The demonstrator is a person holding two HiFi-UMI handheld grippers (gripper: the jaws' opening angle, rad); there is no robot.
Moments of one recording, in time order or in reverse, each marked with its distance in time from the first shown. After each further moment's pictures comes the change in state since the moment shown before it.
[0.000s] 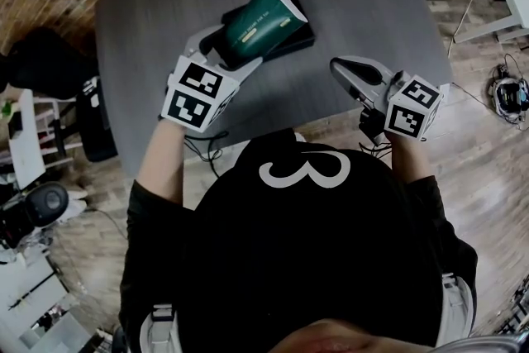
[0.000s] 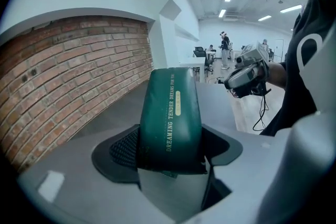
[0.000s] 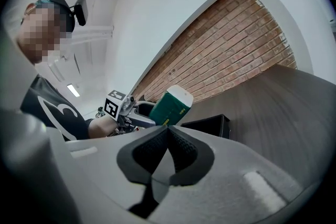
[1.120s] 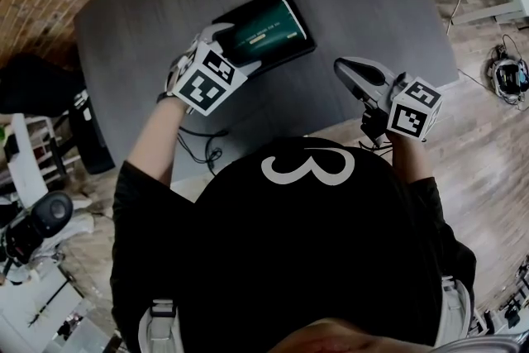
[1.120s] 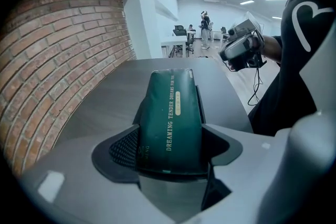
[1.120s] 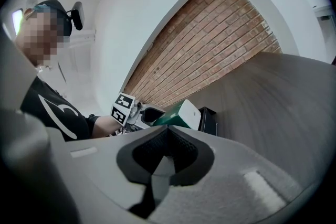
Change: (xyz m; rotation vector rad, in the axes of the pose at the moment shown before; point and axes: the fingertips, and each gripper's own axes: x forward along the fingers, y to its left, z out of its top) left arm 0.089 0.014 -0.042 0.179 0.198 -0.207; right arm 0.011 -0.054 -0.013 0.131 0.009 -0.088
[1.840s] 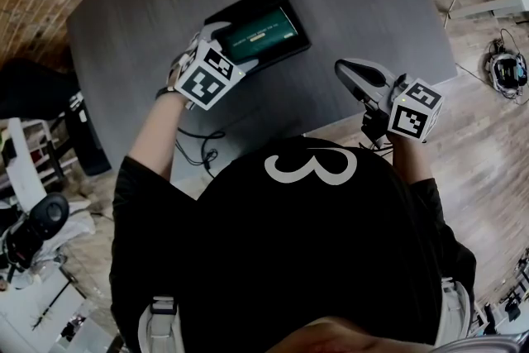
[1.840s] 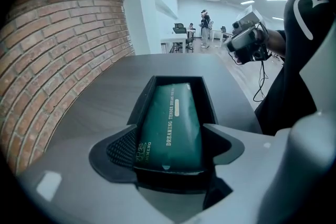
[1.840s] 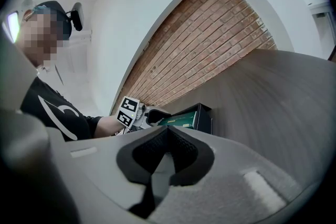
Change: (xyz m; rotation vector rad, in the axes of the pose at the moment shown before) left arm 0.030 0.003 -0.017 -0.005 0.008 -0.016; right arm -0.006 -0.008 -0.009 0.032 0.015 -0.021
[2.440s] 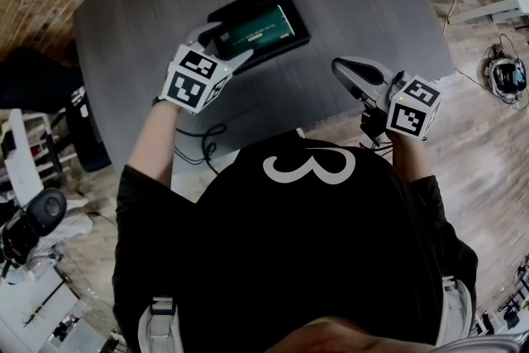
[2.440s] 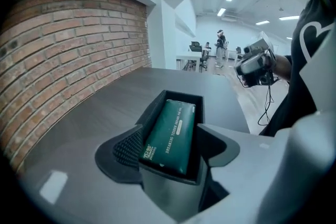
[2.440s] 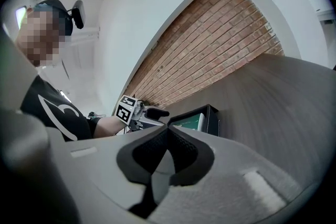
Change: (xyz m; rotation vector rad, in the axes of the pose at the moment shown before) left arm -0.043 0.002 0.006 -0.199 -0.157 0.085; right arm -0.005 0.023 -0.001 -0.062 0.007 0.034
